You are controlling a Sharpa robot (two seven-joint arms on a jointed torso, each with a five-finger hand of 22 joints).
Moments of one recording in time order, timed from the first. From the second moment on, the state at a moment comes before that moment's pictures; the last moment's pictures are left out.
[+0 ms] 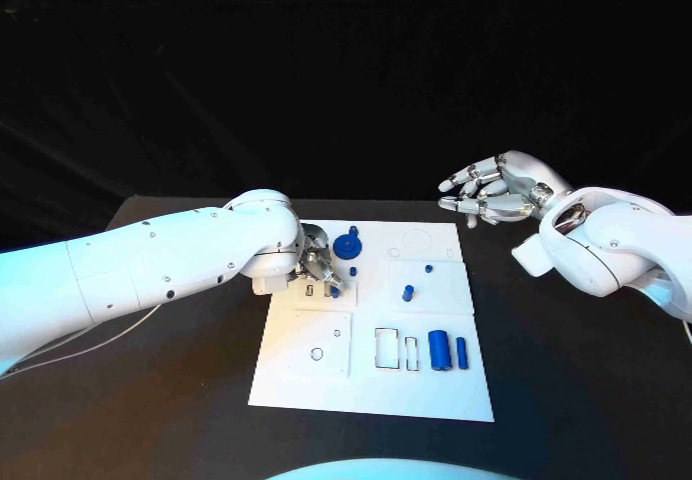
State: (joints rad) left arm 1.31 -0.63 -0.06 1.42 -1.00 0.23 -0.70; left_hand 1.20 -0.11 0.34 0.27 0.06 1.02 0.06 0.40 0.50 1.29 -0.01 1.10 1.05 1.47 -0.07 1.57 1.31 0.08 1.45 0.02 1.42 1.27; right arm 1.39 -0.95 -0.13 1.61 -0.72 -0.40 0.07; right_hand 1.45 -0.09 0.01 0.24 0.39 0.93 0.15 0.22 0.23 0.98 0.07 0.87 0.69 1.35 0.00 1.08 0.88 0.17 1.03 0.11 0.66 0.86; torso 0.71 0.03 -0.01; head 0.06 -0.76
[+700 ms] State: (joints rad) left arm 1.31 -0.65 -0.06 1.42 -0.90 0.22 -0.70; left_hand 1.30 -0.12 0.54 0.24 0.04 0.97 0.06 0.45 0.52 1.29 -0.02 1.06 1.02 1.47 -0.07 1.57 1.31 0.06 1.45 0.02 1.43 1.29; right arm 1.39 -0.95 -0.13 1.61 -0.72 -0.40 0.07; right_hand 1.45 -0.09 0.01 0.24 0.40 0.93 0.15 0.22 0.23 0.98 0.07 0.87 0.69 1.35 0.00 1.08 0.88 0.17 1.03 0.11 0.66 0.86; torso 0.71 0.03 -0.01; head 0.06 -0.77
